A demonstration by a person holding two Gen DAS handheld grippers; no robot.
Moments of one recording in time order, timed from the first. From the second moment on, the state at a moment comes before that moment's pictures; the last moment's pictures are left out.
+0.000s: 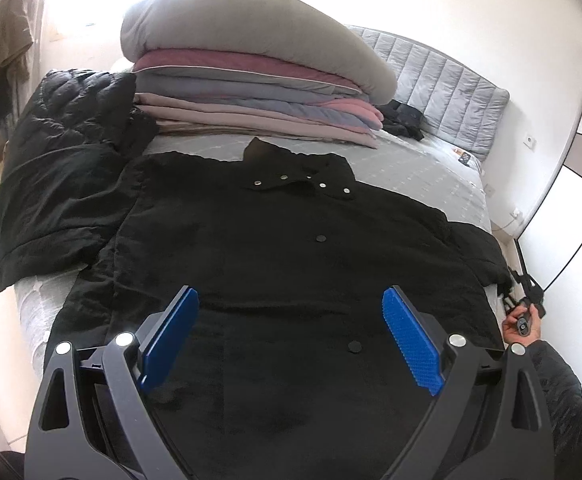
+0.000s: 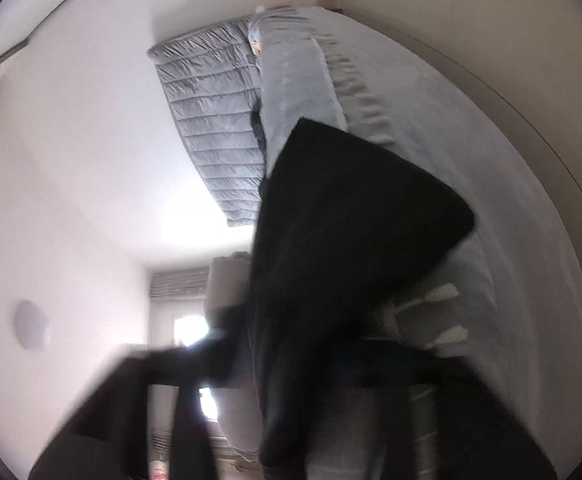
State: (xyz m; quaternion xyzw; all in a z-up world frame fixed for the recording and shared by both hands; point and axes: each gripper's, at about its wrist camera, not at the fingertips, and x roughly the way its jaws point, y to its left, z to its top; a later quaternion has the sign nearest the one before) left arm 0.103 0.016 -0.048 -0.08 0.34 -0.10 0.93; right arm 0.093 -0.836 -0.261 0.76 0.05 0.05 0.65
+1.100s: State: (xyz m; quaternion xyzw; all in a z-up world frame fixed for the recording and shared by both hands) left arm 0.083 0.202 -0.045 -0.22 0.28 0.02 0.94; right arm 0.235 -0.430 0.014 0.33 0.23 0.29 0.87
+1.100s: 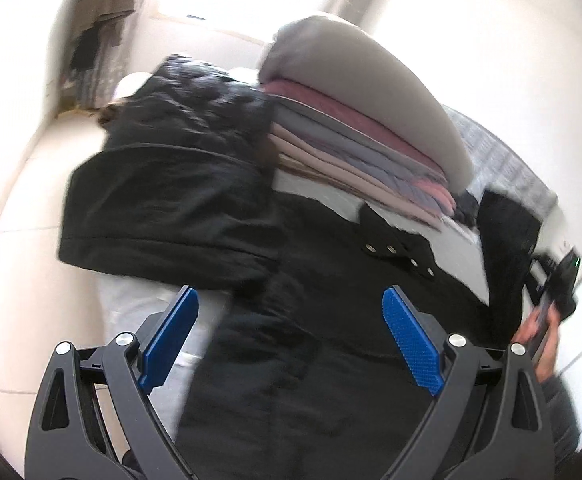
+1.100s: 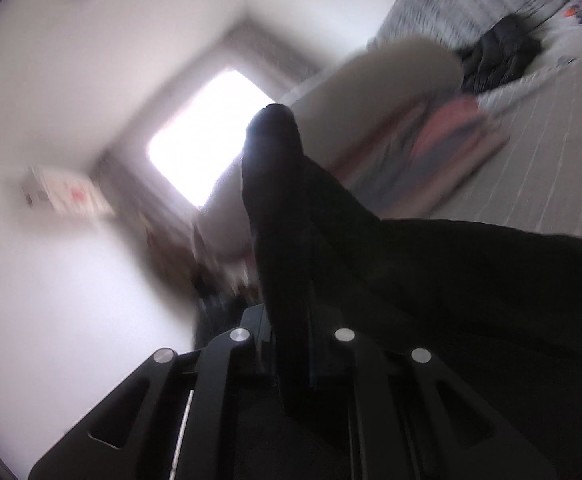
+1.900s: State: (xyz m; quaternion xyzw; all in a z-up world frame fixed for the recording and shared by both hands) left arm 0.075 0.260 -0.062 -0.30 0.26 0.04 0.92; right arm 0.241 -0.317 -0.080 0.20 0.48 0.32 0.79
